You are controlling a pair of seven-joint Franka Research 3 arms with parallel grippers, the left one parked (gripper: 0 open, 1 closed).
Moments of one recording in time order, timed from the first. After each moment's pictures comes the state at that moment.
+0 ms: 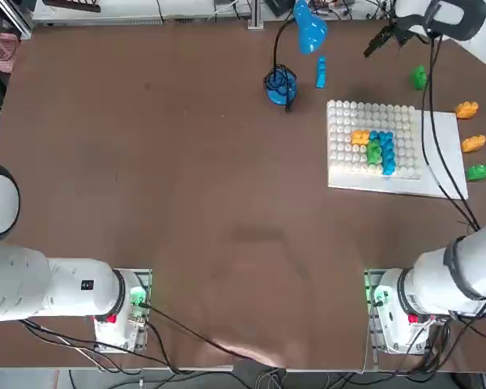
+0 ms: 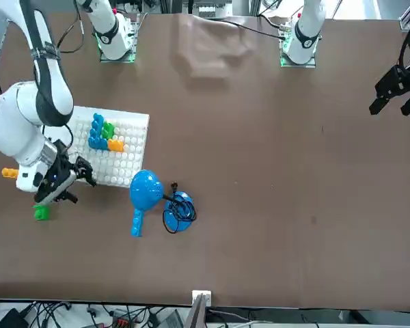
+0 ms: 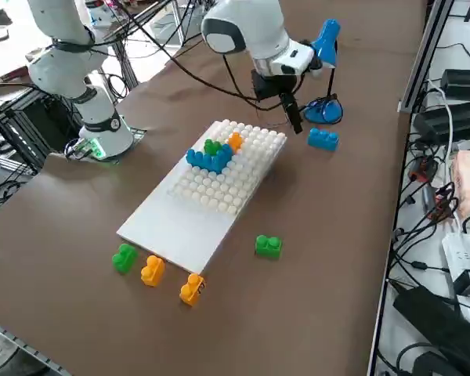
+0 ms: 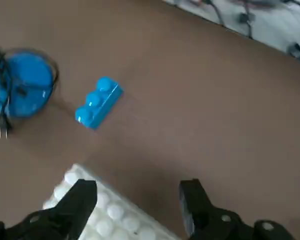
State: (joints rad) arm -0.08 0.34 0.14 -1.82 0.21 2.38 -0.52
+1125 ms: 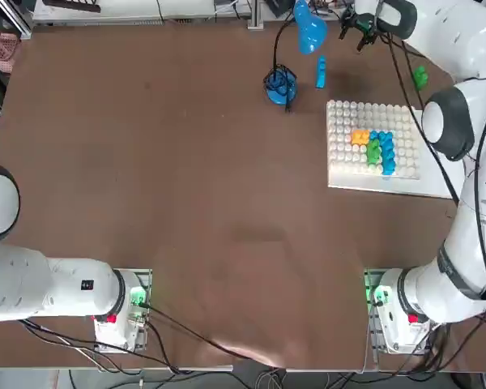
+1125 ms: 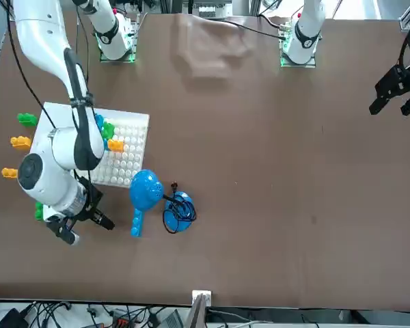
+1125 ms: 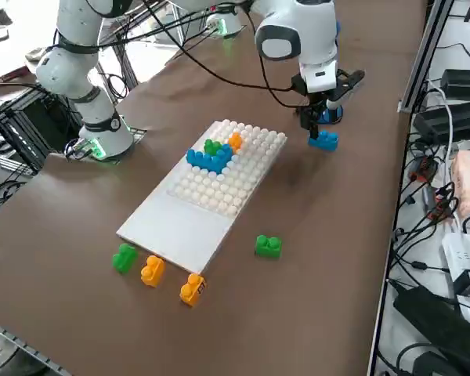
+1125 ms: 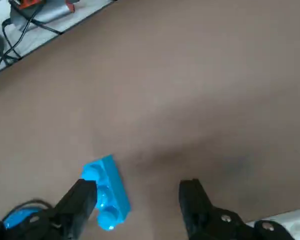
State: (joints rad) arm 0.26 0.72 -0.15 -1.36 0.20 2.23 0.51
